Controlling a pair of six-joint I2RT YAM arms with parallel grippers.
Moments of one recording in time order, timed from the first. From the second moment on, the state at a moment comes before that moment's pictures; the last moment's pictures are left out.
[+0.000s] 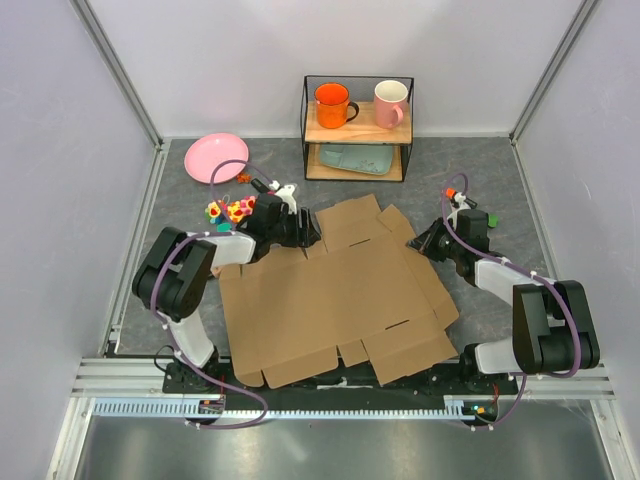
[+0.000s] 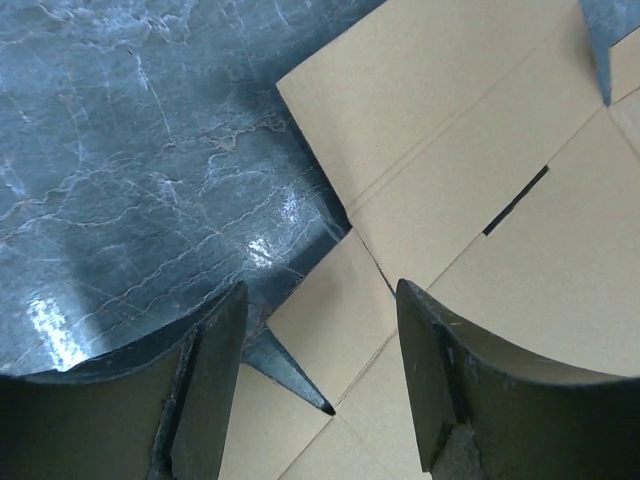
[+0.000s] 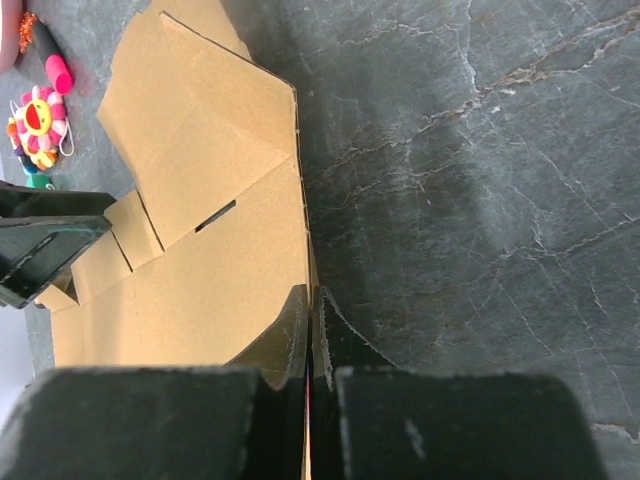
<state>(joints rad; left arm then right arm) -0.43 1.76 0.83 0.30 0.26 -0.37 0.06 1.39 0.54 0.20 -0.40 0.62</state>
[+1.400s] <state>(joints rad) -1.09 1.67 0.42 0.93 -0.50 0.15 0.20 1.32 0.70 0.03 -0.36 0.51</state>
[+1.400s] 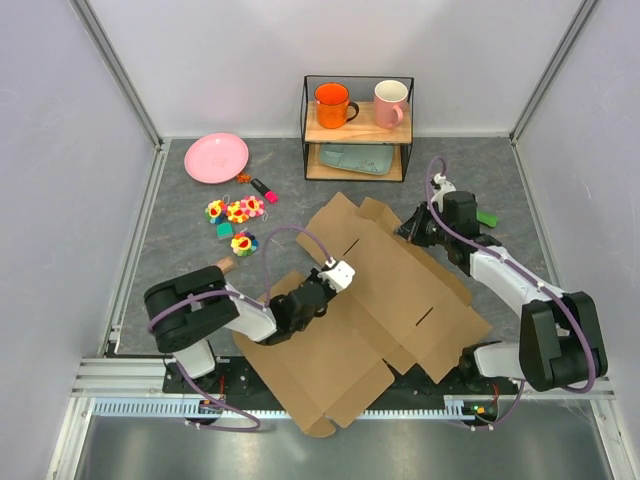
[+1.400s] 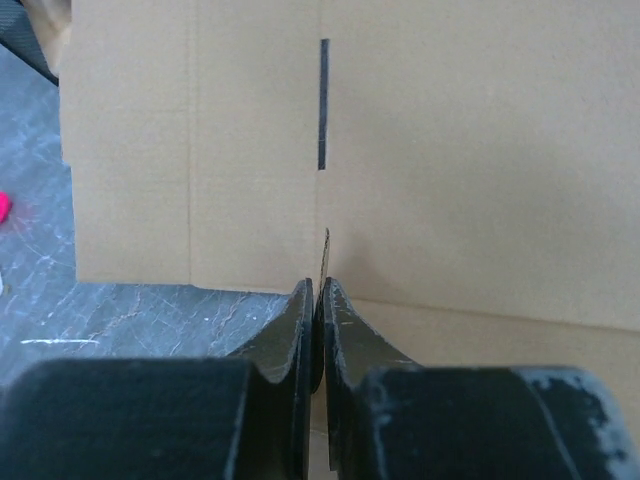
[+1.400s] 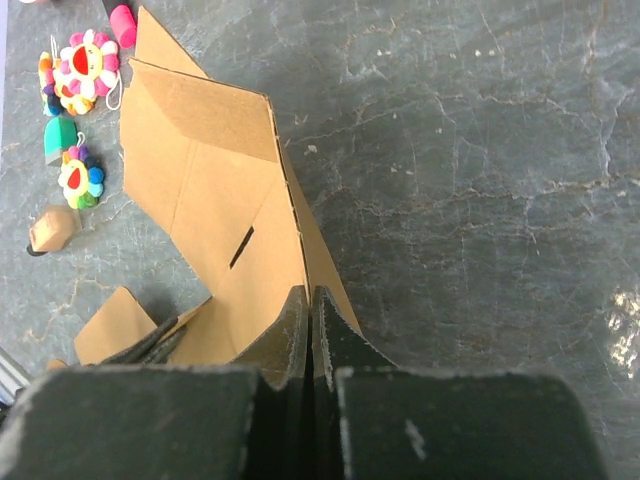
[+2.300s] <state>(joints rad) -1.18 1.39 0.41 0.76 -0.71 -0.08 0.80 1.19 0.87 -0.09 0.24 -0.22</state>
